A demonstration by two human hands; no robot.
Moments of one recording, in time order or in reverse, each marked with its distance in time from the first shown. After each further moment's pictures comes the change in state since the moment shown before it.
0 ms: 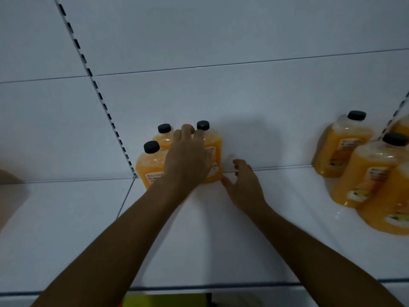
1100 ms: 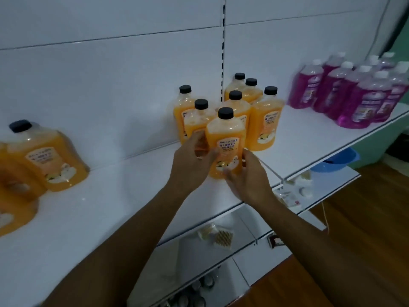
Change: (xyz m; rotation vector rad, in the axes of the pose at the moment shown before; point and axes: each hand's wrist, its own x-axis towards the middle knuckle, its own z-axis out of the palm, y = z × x) left_hand -0.042 0.280 0.087 -1.059 -0.216 0.209; right_hand -0.123 0.160 -0.250 0.040 0.303 0.241
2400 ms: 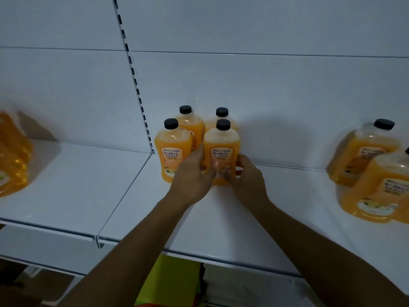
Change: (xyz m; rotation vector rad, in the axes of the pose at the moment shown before) left_hand -0.114 -0.085 -0.255 0.366 0.385 -0.284; right_hand -0.019 -0.174 0.257 0.055 -0.444 -0.335
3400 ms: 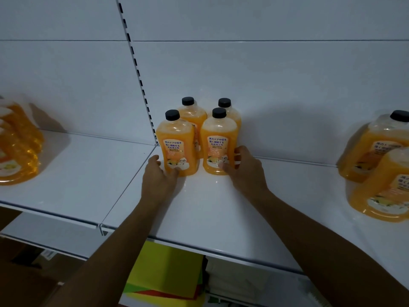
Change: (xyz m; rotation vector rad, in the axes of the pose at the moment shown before) left_hand -0.023 -0.077 -0.023 0.121 0.258 -0.519; right_hand 0.012 0.000 0.005 0.034 -0.081 0.015
